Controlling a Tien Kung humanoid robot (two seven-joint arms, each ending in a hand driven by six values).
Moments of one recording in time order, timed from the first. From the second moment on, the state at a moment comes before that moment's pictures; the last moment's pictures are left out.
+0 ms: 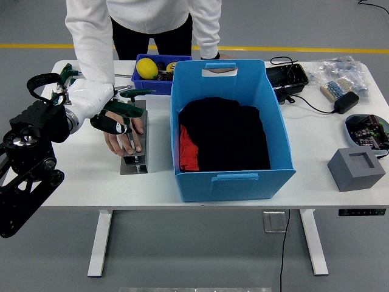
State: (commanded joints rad) left arm -0.51 0.40 -1.02 -1.52 2.27 -0.36 0.40; right arm 0.07 -0.19 0.25 0.19 -0.10 -0.09 0.05
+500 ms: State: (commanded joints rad) left arm -0.53 0.40 -1.01 -1.50 2.25 -0.36 0.39; right arm 0.07 -0.19 0.25 0.19 -0.10 -0.08 0.05
